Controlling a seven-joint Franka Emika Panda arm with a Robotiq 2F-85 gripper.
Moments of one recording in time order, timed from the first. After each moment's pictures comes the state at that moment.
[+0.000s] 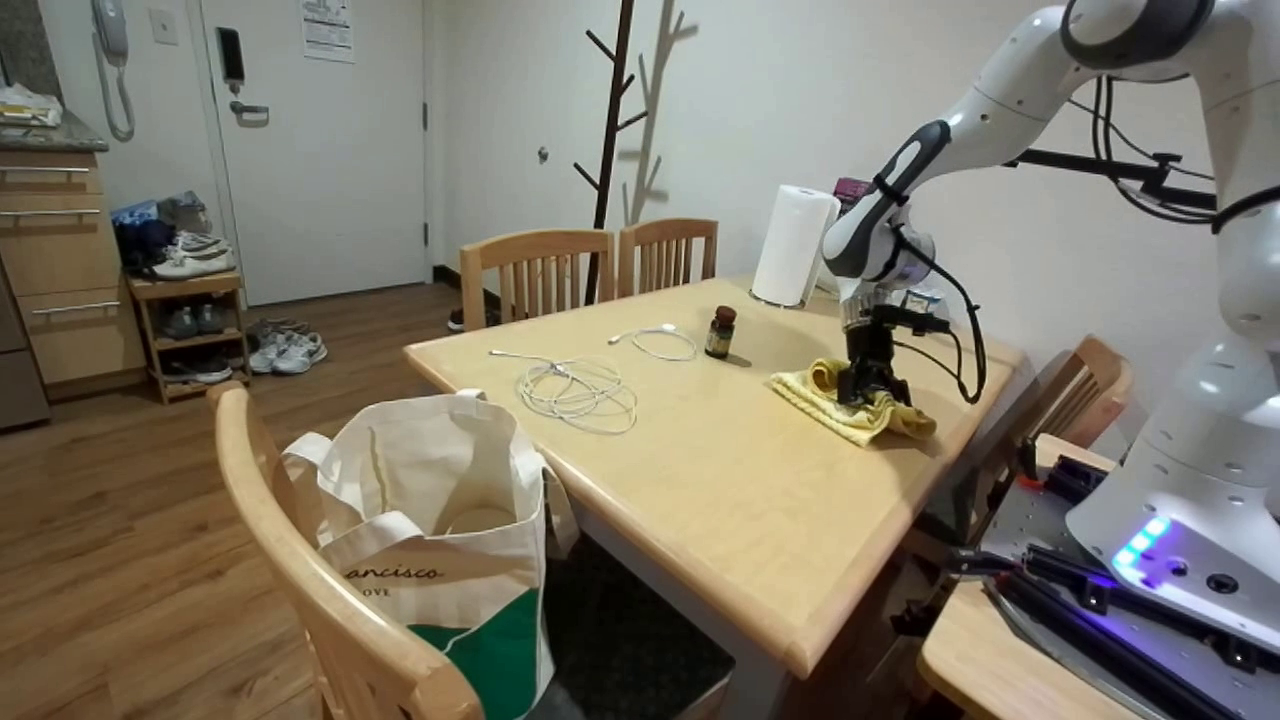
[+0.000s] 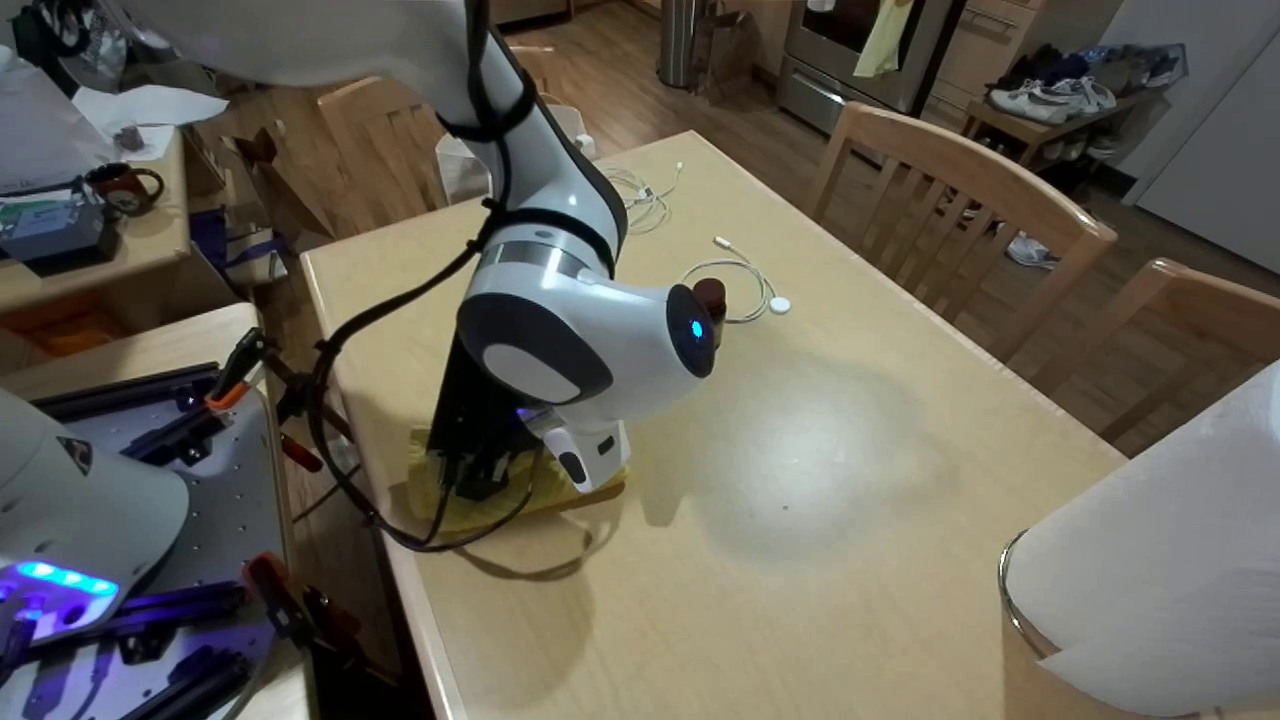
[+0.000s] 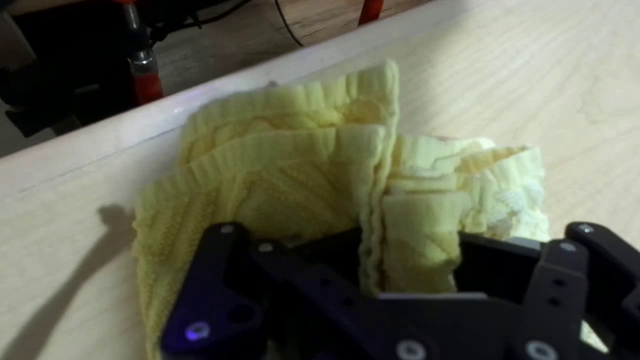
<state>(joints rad) -0.28 0.56 -0.07 -2.23 0.33 2.01 -0.12</state>
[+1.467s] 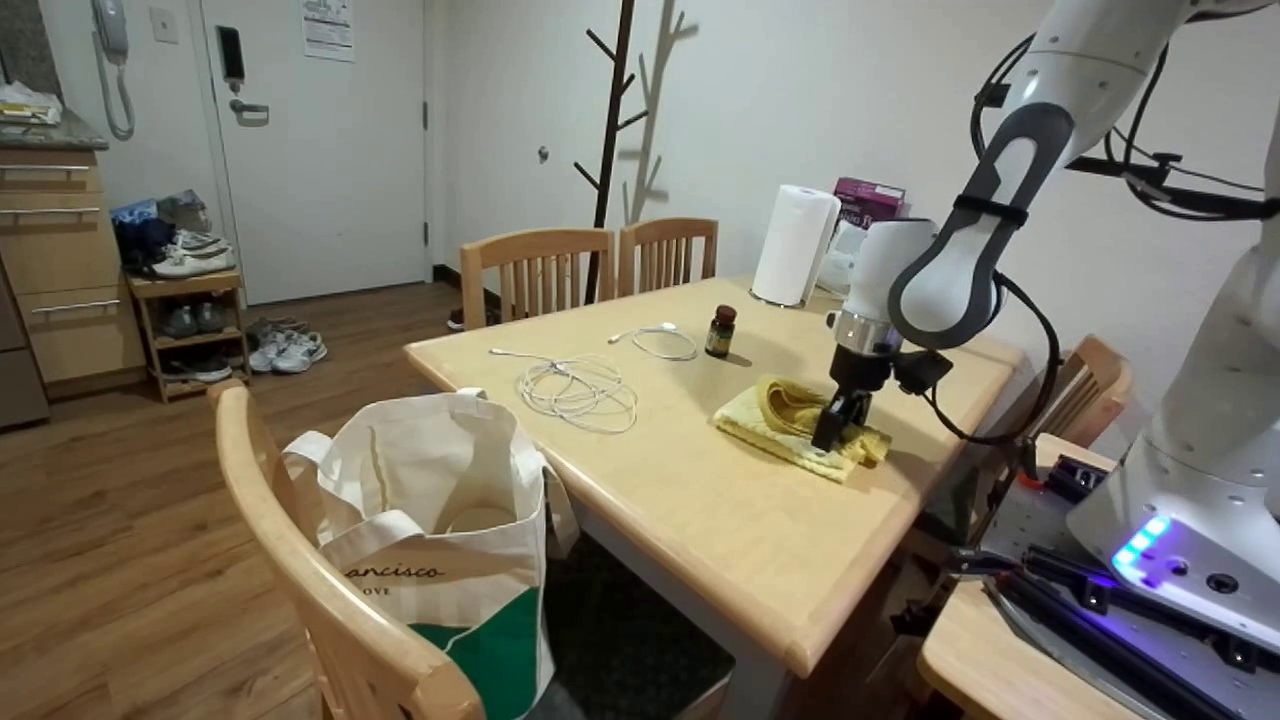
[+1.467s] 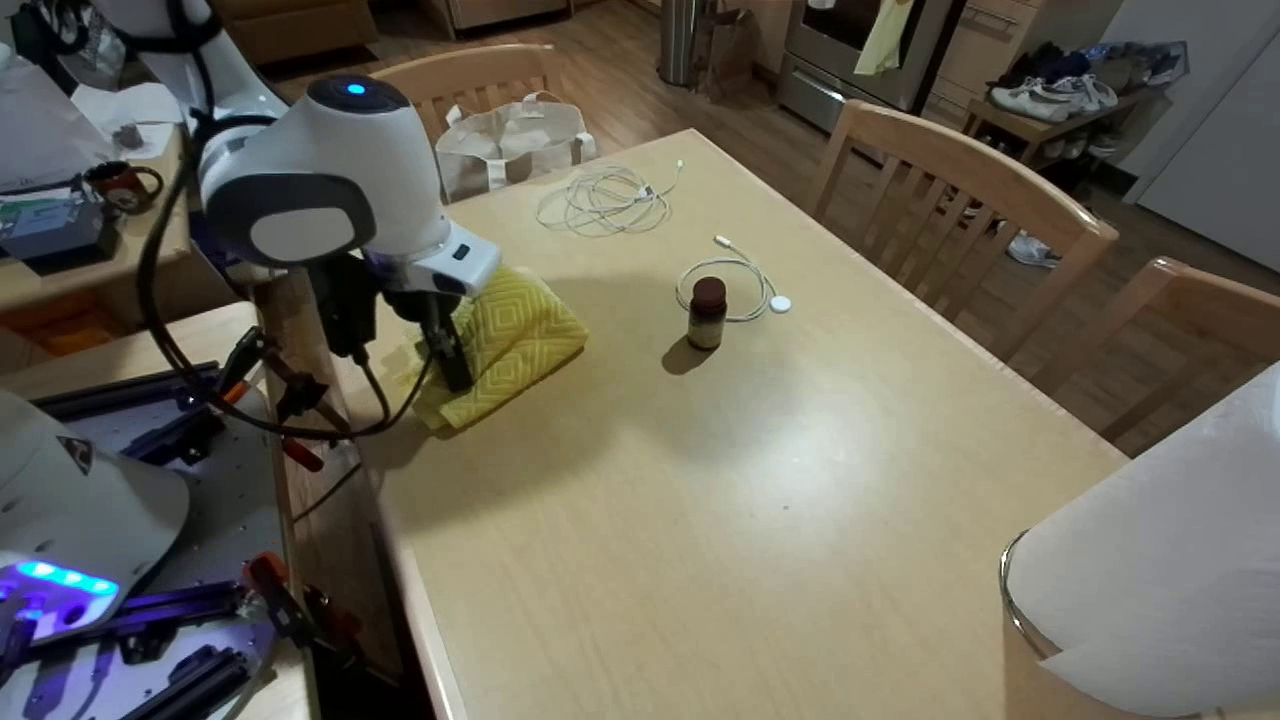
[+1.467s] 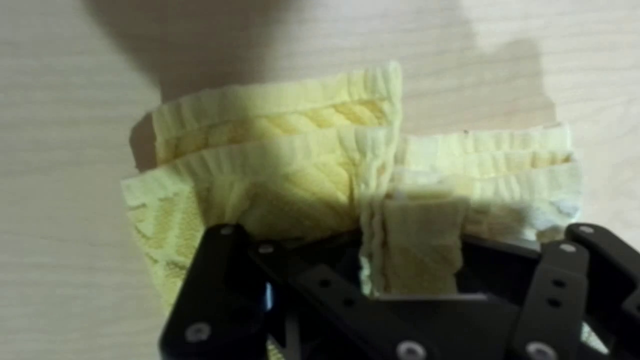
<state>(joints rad) 0.10 0.28 0.11 -2.77 0.17 2.99 0.02</state>
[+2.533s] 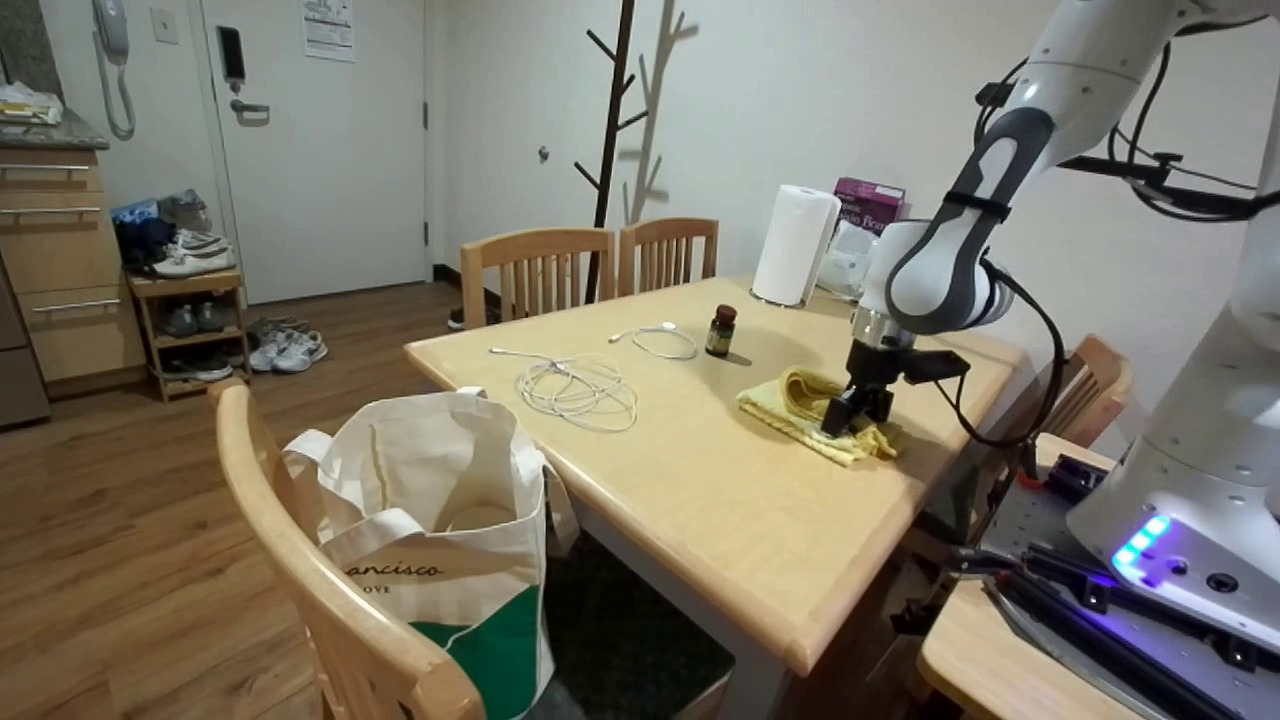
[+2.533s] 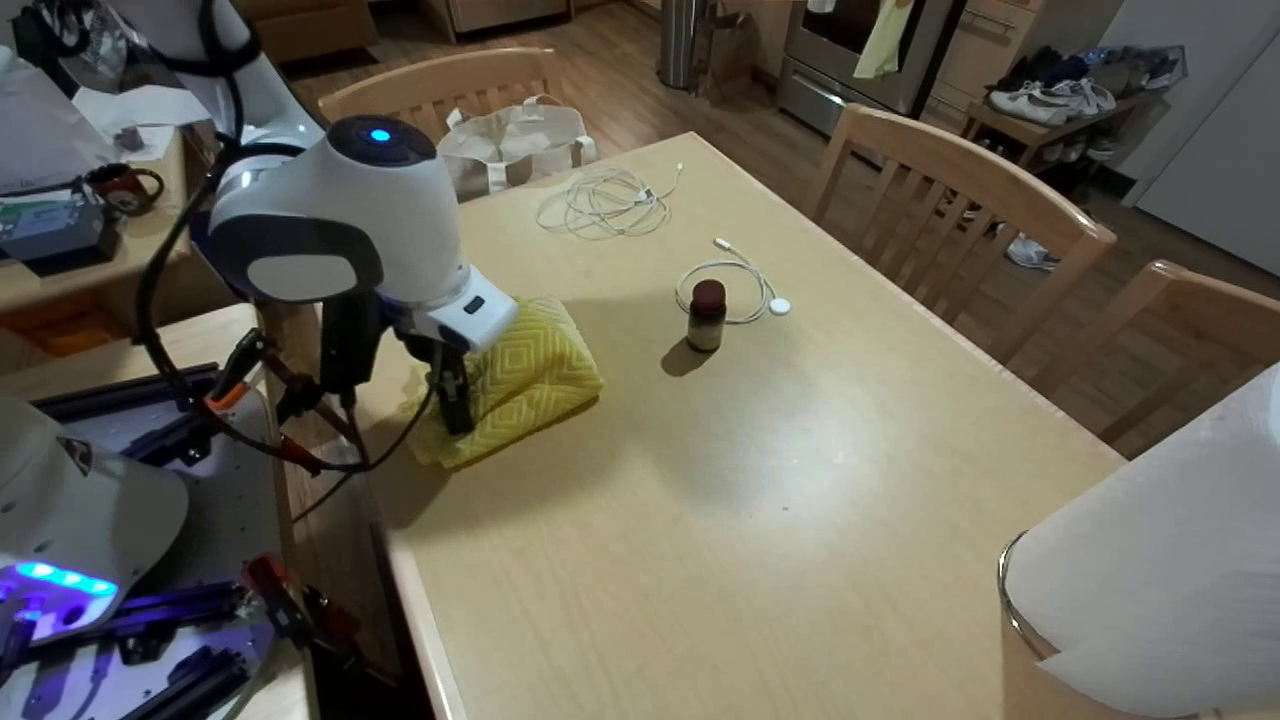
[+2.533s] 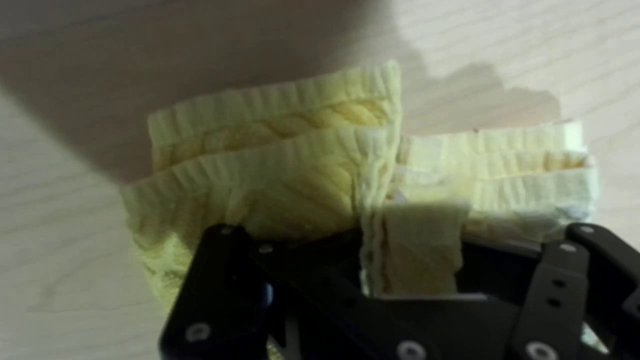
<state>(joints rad) -0.13 0.30 0.18 -2.77 0.24 2.98 0.02</state>
